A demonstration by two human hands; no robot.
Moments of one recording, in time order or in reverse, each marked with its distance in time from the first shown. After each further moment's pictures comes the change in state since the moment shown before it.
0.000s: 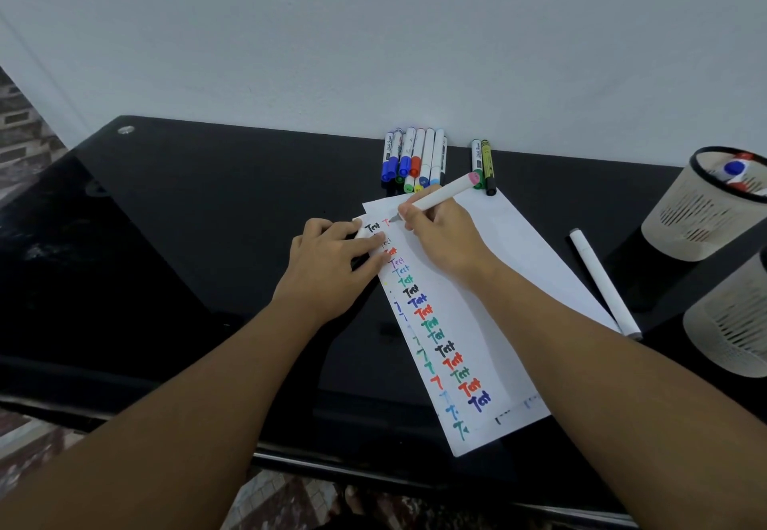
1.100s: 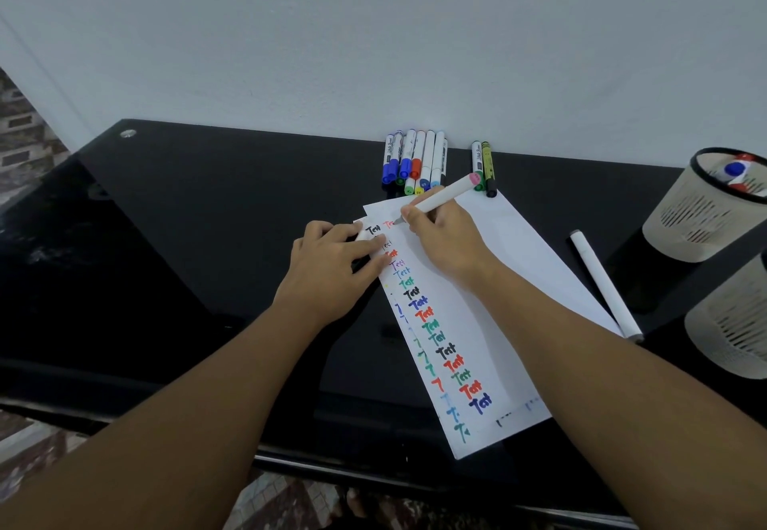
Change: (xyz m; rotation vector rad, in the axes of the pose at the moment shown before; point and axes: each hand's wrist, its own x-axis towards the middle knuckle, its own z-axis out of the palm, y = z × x) left_hand -0.001 0.001 -0.002 -0.031 0.003 -0.002; right_hand 0.001 -0.001 0.000 -0.048 0.021 0.009
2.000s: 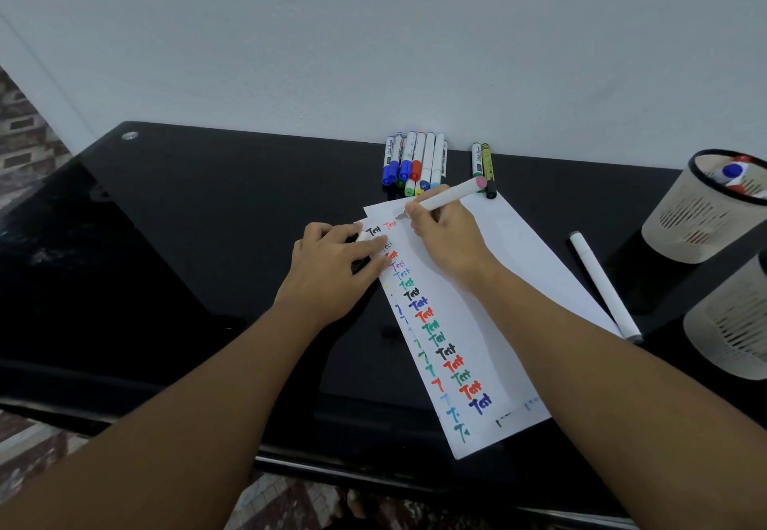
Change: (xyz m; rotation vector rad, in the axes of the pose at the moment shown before) left_hand -0.001 0.000 -0.002 -0.001 -0.006 0.005; right_hand -0.003 -0.002 -0.001 0.094 0.040 -0.023
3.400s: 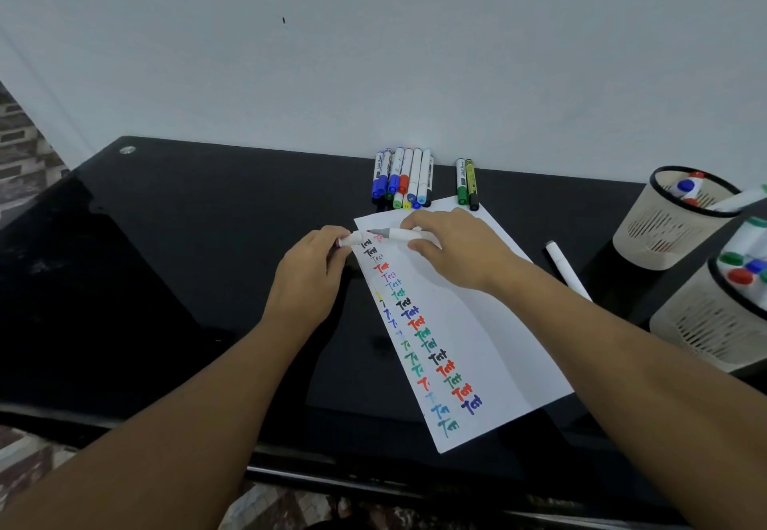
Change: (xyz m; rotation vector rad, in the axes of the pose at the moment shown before) left_hand -0.005 -0.002 -0.004 -0.269 0.291 -0.003; right_hand -0.015 -0.018 -0.053 -0.800 -0.277 -0.289
